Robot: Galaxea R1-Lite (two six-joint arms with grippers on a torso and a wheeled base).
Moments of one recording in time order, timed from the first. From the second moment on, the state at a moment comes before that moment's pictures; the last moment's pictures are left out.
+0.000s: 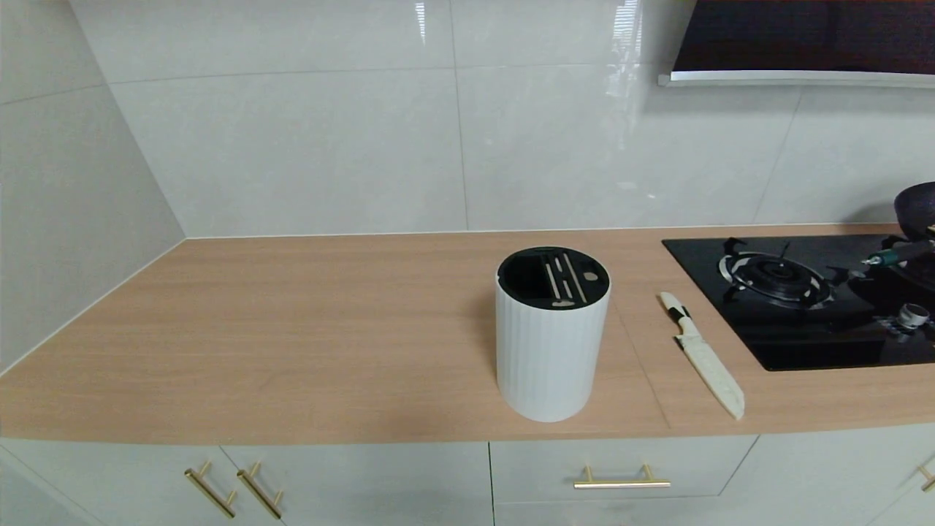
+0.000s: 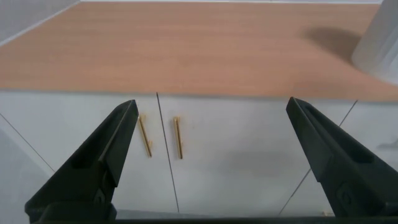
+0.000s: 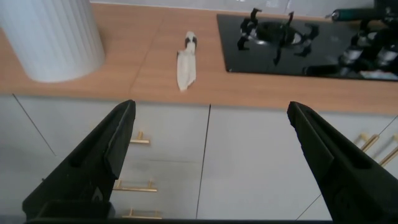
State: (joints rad) left arm 0.00 0.00 0.00 0.00 0.06 -0.01; right arm 0.00 0.00 0.00 -0.03 0.01 -0.07
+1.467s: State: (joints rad) left arm 0.00 0.00 0.00 0.00 0.06 -0.01; right arm 0.00 0.00 0.00 -0.03 0.01 -0.10
